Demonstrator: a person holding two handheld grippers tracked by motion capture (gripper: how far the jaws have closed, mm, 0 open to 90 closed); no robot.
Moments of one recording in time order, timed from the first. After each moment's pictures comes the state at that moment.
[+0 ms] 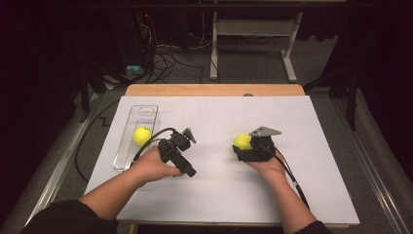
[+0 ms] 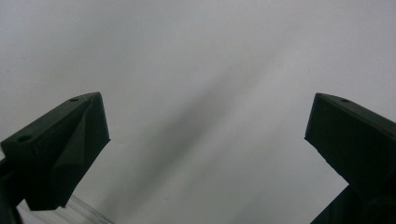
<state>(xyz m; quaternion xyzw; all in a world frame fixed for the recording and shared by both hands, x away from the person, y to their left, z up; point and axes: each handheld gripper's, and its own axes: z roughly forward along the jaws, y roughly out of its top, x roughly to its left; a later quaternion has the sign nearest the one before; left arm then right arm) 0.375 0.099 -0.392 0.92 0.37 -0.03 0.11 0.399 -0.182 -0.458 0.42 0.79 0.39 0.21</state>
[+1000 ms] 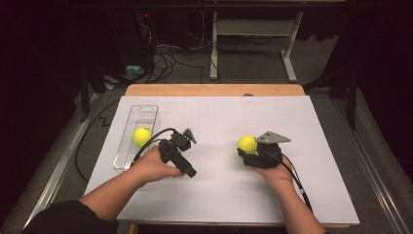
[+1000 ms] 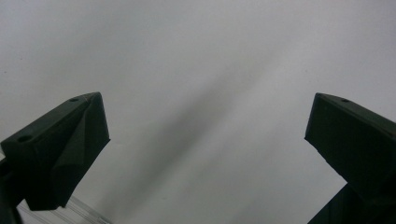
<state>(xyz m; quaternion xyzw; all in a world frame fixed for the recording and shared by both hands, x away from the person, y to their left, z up) 0.374 0.097 -0.391 0.92 0.36 -0.03 0.11 0.367 -0.195 -0.444 0.40 0.79 0.41 0.23</state>
